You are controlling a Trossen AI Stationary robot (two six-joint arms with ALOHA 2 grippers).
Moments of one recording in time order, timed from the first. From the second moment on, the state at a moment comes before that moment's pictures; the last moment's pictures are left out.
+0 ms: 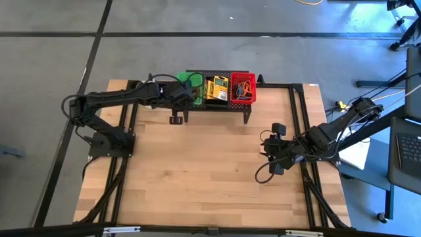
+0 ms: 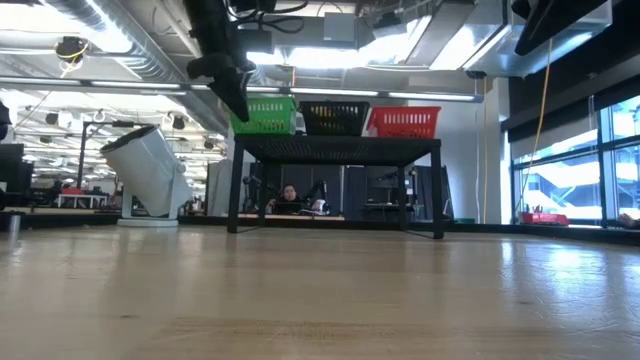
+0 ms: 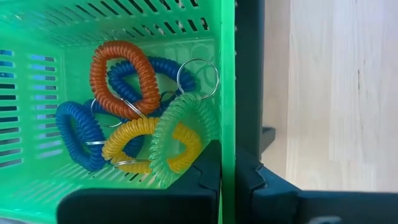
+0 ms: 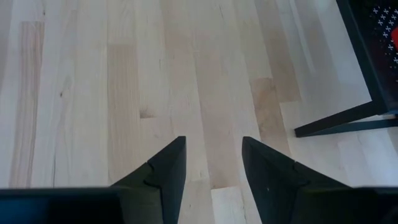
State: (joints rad) left arm 0.31 1.44 1.27 -0.92 -0.30 0.41; right arm 0.57 1.16 1.09 -1.03 0.48 0.50
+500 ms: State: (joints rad) left arm 0.31 1.44 1.27 -0.89 -0.29 0.36; right arm 0.57 1.16 1.09 -1.01 0.48 0.48
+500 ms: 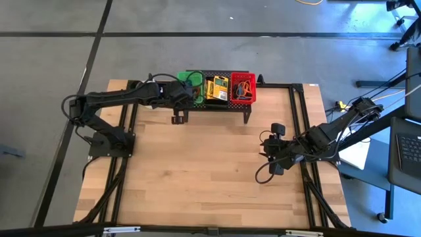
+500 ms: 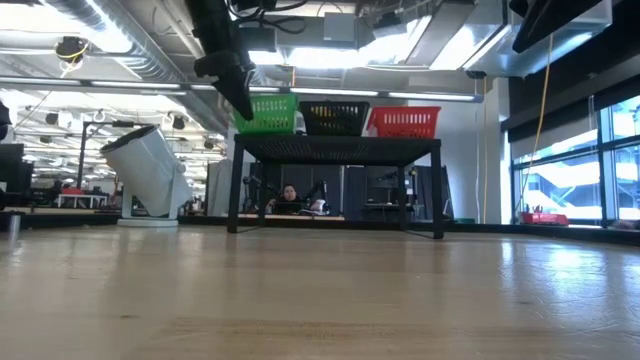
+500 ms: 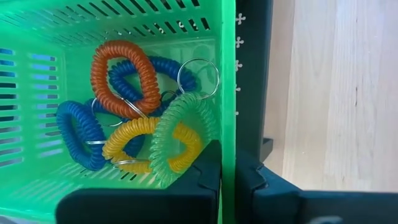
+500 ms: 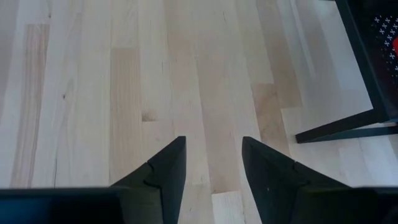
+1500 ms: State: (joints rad) left arm 0.27 1.44 1.27 -0.89 -0.34 0.34; right arm 0.57 1.16 1.09 -1.01 0.48 0.47
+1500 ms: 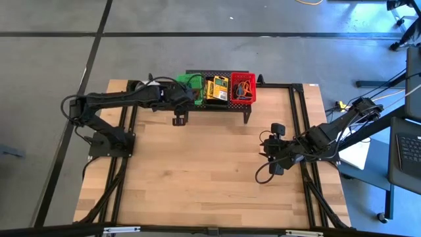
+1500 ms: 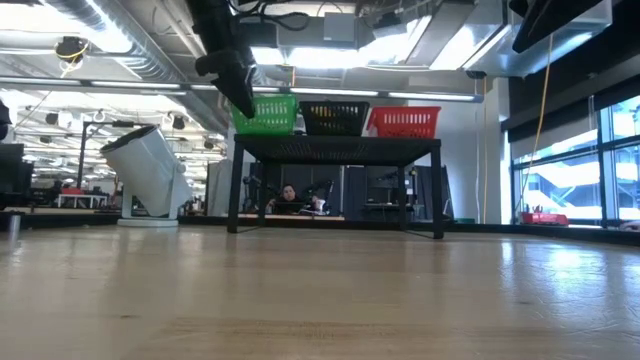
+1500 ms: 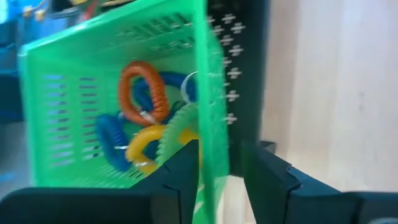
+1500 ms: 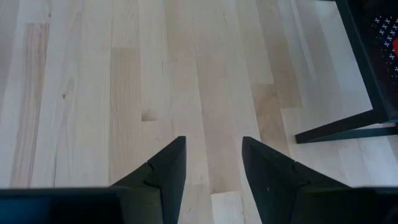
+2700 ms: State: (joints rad) left arm 0.13 1.43 1.27 -0.83 -0.51 0.40; right arm 0.57 1.16 1.09 -1.01 0.48 0.49
